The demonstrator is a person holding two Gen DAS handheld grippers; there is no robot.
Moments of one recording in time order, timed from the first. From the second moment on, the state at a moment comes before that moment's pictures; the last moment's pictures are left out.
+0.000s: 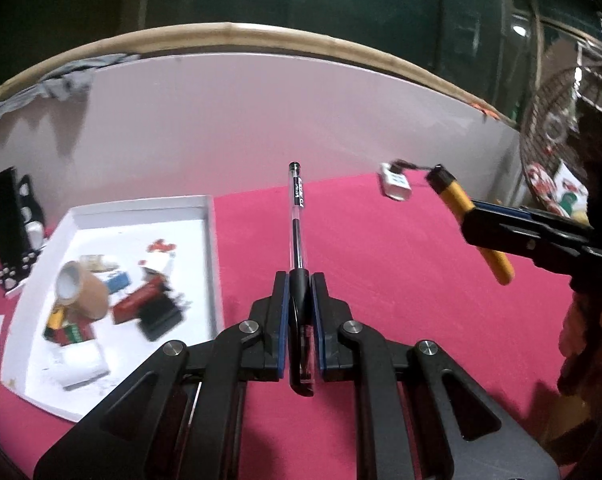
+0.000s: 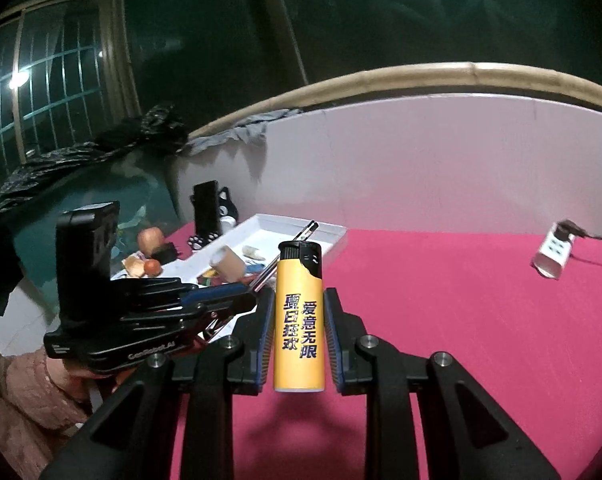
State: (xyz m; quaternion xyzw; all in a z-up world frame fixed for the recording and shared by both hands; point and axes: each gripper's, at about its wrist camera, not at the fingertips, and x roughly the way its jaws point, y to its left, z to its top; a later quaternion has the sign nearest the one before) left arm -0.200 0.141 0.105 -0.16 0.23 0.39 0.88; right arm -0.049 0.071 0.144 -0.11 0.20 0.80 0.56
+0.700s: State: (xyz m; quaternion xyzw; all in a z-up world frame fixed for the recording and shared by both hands) left arm -0.303 0.214 0.116 -0.17 0.20 0.53 0.81; right arm -0.132 0.156 0.174 -0.09 0.23 0.81 0.52
